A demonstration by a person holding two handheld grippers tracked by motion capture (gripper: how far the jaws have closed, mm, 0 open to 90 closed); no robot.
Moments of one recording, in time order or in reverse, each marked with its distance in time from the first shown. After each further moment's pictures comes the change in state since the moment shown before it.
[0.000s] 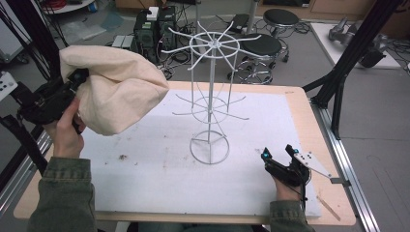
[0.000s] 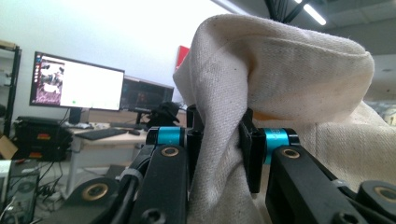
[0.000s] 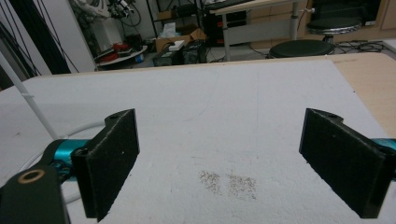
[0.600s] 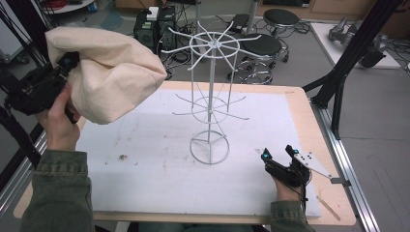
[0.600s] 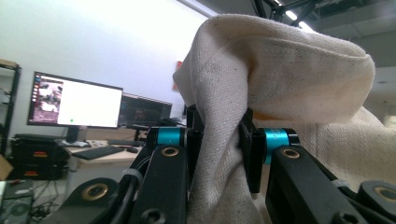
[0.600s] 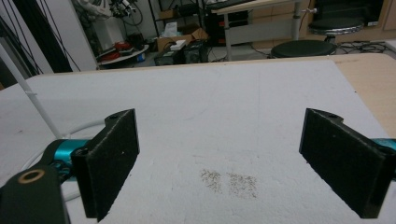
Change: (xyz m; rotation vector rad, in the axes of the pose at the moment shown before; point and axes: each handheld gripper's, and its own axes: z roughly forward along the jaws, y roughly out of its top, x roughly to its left) left arm -0.006 0.029 0.010 -0.052 0.003 0.014; right arm 0.000 0.000 -0.002 0.004 0.007 -0.001
